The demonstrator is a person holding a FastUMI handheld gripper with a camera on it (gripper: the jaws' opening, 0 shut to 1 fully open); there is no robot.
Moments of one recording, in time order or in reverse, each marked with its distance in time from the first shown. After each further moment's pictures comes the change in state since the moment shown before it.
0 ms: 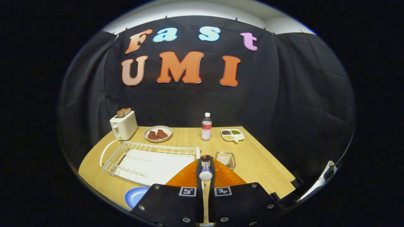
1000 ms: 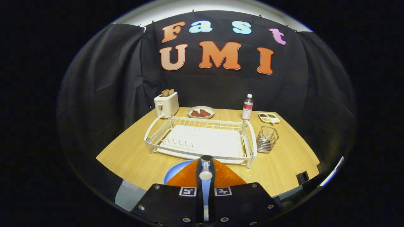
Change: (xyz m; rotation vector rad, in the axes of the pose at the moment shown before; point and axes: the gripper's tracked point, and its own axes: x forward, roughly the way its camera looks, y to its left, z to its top) arm -0.074 0.114 -0.097 -0.047 0.123 0.281
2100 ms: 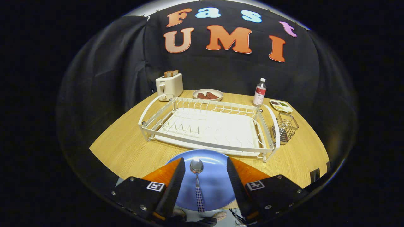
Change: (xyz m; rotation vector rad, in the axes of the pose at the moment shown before) arm 0.054 0.001 -0.030 -0.005 0.107 -0.004
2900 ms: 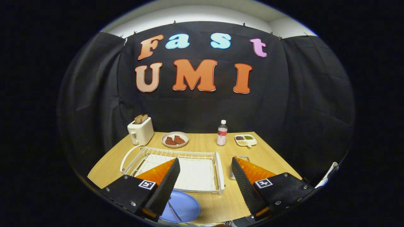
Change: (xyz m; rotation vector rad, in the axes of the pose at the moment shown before) arm -0.065 -0.113 0.164 0.073 -0.301 -0.212
